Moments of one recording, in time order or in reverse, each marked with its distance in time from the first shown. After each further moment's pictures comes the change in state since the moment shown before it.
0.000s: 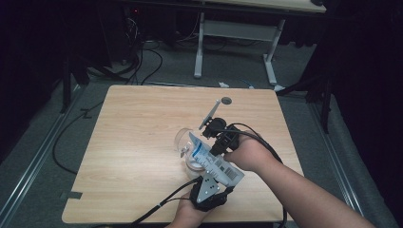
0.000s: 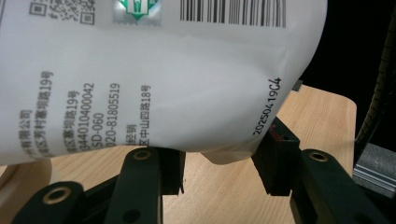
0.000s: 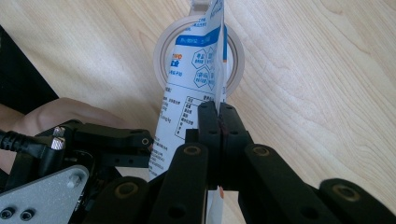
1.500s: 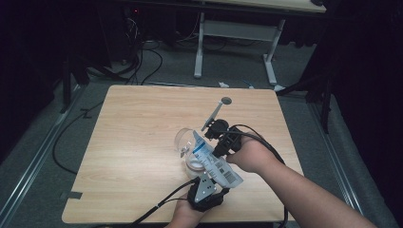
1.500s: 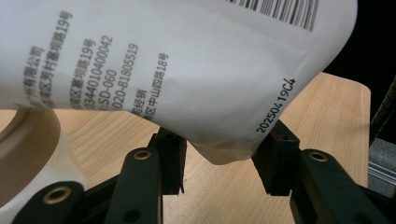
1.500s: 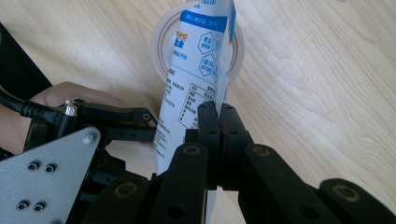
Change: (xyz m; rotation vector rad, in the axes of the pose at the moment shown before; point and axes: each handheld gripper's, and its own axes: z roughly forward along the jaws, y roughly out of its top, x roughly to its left) left arm 0.007 -0.016 0.001 0.036 0.016 -0.018; right arm -0.001 -0.006 0.001 0.020 0.005 0.018
